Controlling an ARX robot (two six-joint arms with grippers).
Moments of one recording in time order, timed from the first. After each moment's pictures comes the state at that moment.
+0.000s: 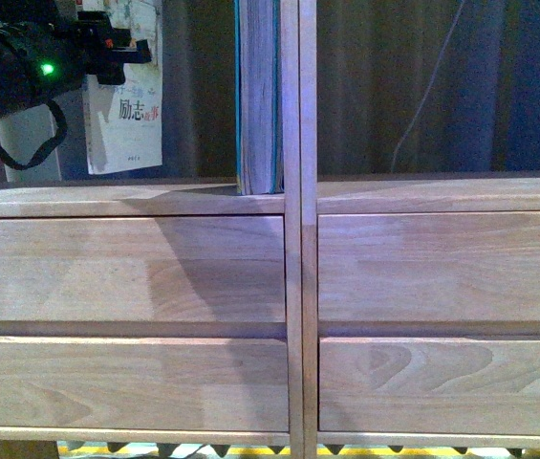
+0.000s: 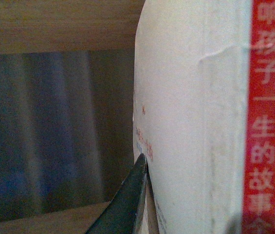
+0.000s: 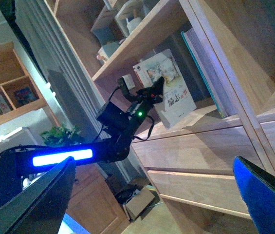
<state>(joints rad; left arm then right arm) -0.10 2.04 1.66 0.89 0.26 0.02 -0.24 0.38 0.35 0.59 -0.78 0.95</state>
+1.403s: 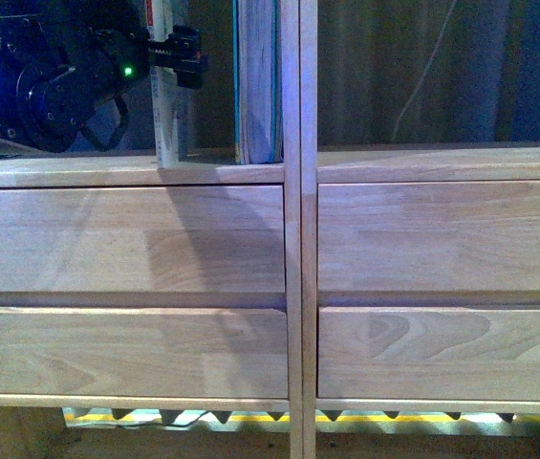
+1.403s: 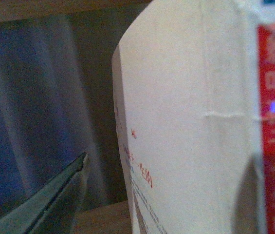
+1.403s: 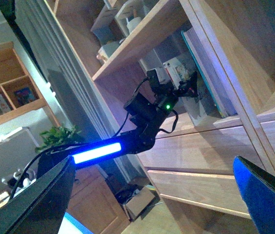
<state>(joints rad) -0.17 2.31 2.05 0.69 0.19 0.16 -0.24 0.38 0.35 0.59 -0.78 0.95</state>
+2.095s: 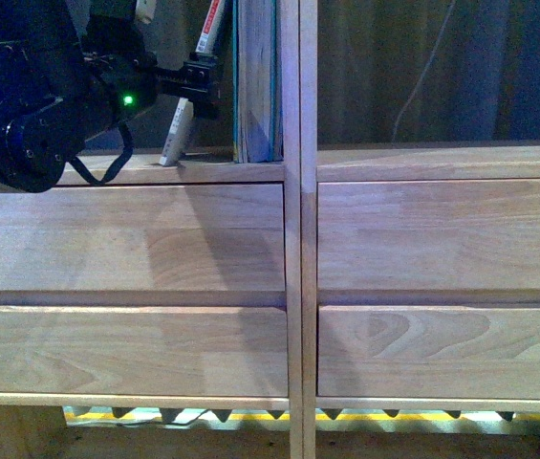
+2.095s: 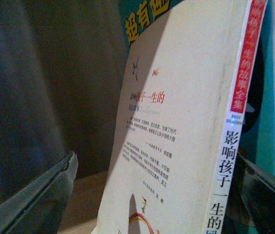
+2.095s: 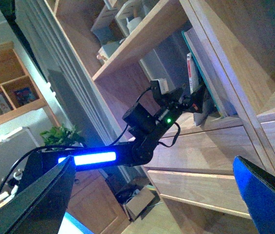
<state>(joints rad) -0.19 2.18 1.75 0.82 0.29 0.16 -0.24 0.38 0.35 0.59 -0.78 0.95</state>
